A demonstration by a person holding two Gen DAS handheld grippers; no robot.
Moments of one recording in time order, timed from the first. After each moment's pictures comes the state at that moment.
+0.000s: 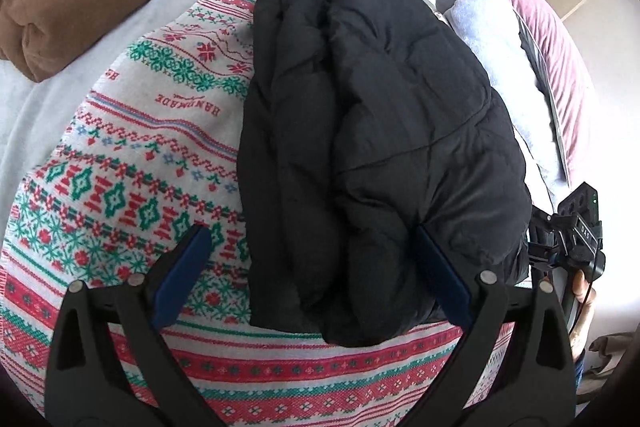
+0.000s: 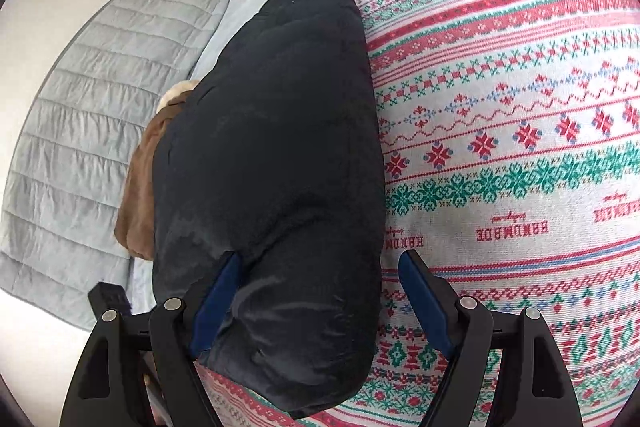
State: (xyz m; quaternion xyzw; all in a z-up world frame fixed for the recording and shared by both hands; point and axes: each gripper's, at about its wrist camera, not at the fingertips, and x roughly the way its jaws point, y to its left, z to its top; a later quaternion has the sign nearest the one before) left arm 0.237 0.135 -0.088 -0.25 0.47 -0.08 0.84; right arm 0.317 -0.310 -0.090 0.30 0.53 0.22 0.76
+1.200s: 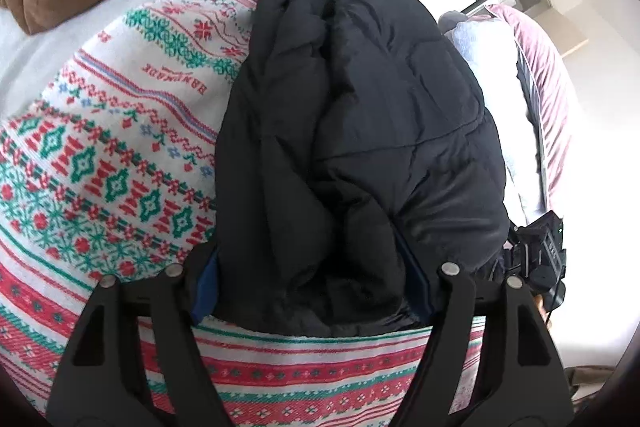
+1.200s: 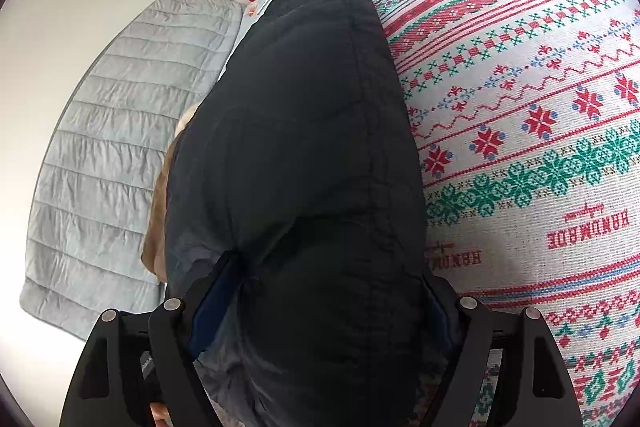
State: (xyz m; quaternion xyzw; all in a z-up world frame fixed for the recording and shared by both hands) left arm 0.233 0.129 -0.096 -0.33 0.46 -0.08 0.82; right arm 0.321 -0.288 -0.114 0.36 0.50 0.24 0.75
